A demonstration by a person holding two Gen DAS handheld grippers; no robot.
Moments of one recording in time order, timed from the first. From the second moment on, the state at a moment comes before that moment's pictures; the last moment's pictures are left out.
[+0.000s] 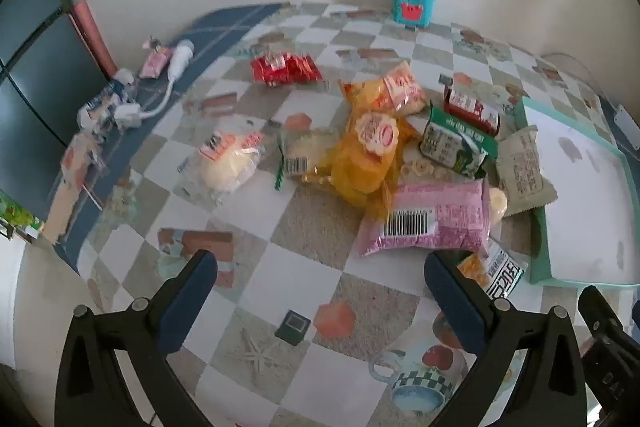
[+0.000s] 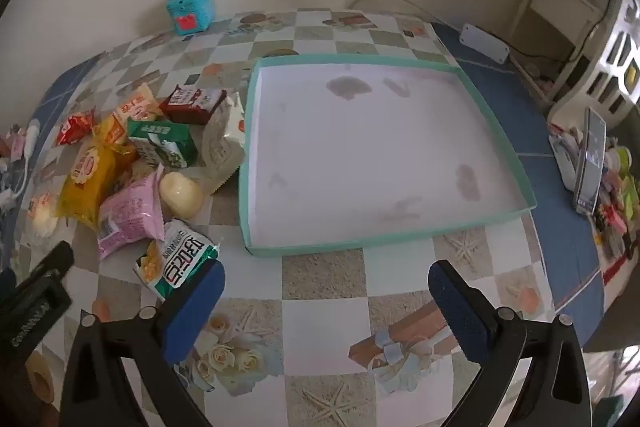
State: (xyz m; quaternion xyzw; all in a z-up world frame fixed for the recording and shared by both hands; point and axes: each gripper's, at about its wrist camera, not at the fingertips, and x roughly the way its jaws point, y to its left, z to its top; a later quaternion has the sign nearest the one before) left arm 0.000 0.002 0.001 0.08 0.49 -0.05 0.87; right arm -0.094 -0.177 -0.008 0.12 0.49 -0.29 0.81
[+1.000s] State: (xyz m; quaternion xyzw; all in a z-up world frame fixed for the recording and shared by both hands) left arm 0.003 0.005 -0.011 0.07 0.51 -0.03 0.86; right arm -0.090 -0.173 -0.008 0.12 0.49 -0.27 0.82
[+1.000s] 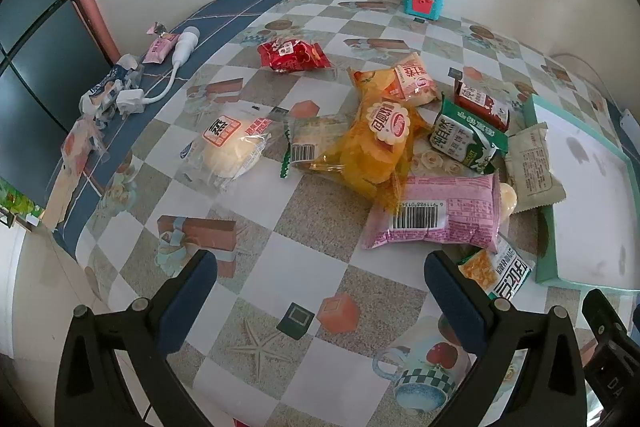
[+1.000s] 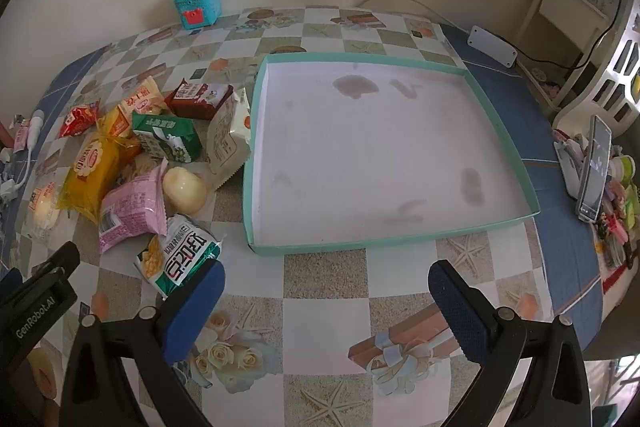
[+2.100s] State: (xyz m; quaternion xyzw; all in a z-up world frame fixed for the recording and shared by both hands) left arm 0.005 0.002 -0.014 0.09 0.52 -0.03 0.85; right arm -0.092 -0.172 -0.001 0.13 0.49 -0.25 0.83
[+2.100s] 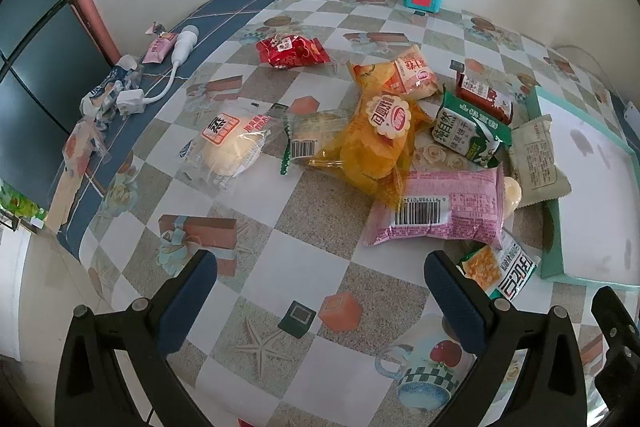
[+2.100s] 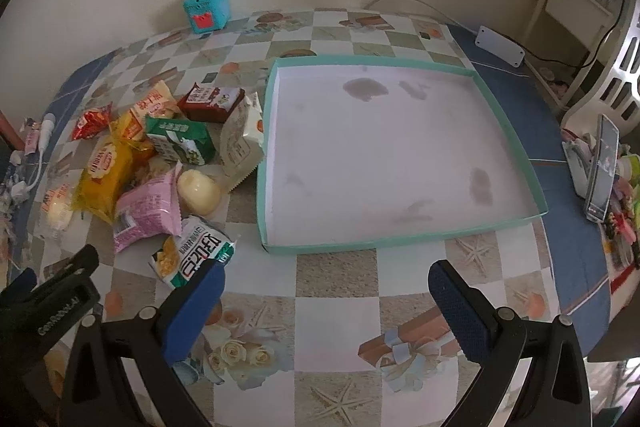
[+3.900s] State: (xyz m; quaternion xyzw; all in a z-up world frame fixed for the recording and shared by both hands) left arm 0.061 0.091 -0.003 -0.03 0.55 -0.03 0.84; right arm -0.020 -0.146 0.005 0.17 0.45 -0.15 0.87
